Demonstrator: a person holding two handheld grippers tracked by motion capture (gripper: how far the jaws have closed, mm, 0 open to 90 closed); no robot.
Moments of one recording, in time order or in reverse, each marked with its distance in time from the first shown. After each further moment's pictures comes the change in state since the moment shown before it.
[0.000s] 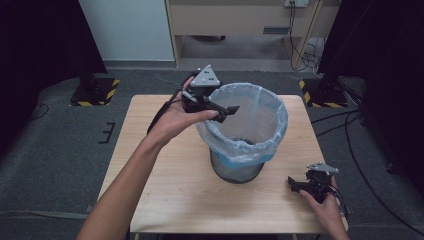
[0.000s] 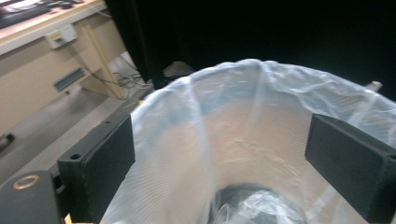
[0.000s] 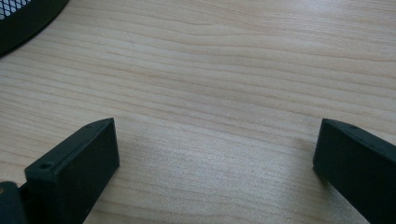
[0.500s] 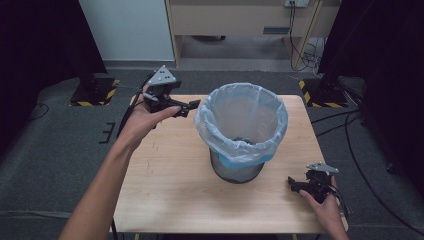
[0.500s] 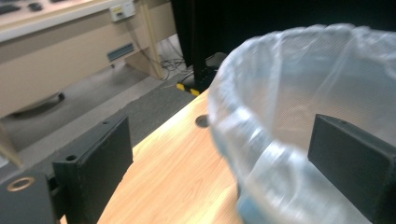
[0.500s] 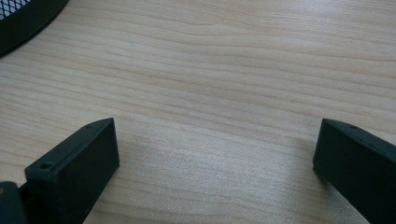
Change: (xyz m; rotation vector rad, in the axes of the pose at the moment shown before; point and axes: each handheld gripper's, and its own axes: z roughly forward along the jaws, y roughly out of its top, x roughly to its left) left arm 0.048 -0.061 -0.051 0.018 0.163 -0.132; right arm 0.000 0.000 0.000 0.000 -0.001 0.002
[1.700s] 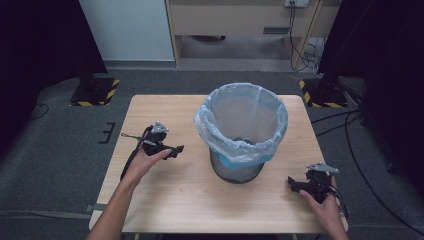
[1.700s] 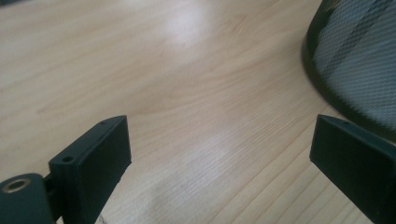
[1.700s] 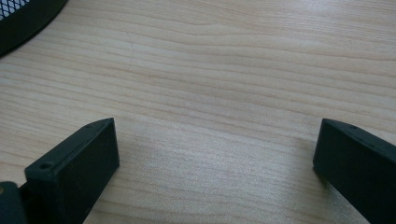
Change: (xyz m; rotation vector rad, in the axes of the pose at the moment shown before) left arm 0.014 -0.200 0.053 0.311 0.081 -0.212; right arm 0.000 0.000 0.000 0.000 -0.004 0.003
